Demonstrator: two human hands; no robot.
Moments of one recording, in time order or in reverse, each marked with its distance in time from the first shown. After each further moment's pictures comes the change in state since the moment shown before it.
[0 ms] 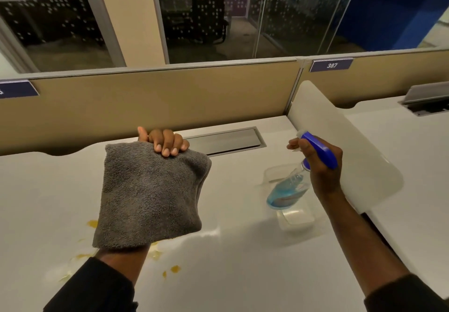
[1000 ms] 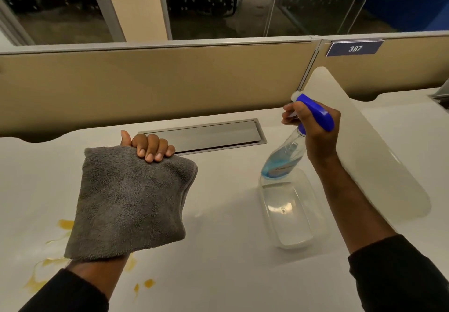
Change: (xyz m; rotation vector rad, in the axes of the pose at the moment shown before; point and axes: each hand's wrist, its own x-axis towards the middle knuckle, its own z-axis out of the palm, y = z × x) left_hand -0.001 -0.030 -0.063 0.011 0.238 0.026; right_hand 0.115 0.080 0.020 0.063 -0.100 0.007
